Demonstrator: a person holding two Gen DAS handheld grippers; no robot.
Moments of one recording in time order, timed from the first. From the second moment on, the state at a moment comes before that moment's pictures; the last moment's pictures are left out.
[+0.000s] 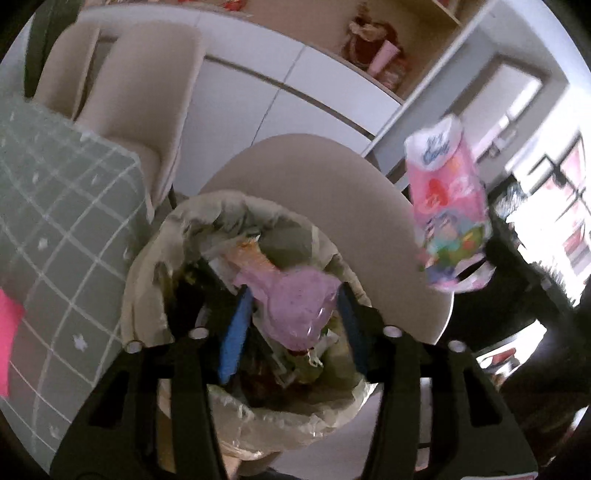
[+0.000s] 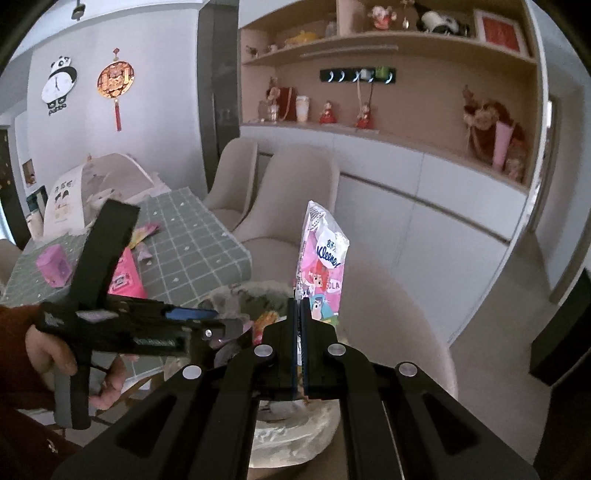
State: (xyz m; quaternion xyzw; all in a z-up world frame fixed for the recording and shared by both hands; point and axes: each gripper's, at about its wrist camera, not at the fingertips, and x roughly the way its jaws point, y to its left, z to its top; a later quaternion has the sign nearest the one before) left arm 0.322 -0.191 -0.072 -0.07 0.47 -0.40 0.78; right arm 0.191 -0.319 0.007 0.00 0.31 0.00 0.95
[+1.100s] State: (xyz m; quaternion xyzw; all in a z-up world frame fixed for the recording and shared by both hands) left arm 0.303 0.009 -0.048 -0.09 0.42 -0.12 0.90; right arm 0.262 -0.289 -0.091 0.08 0.43 0.11 0.89
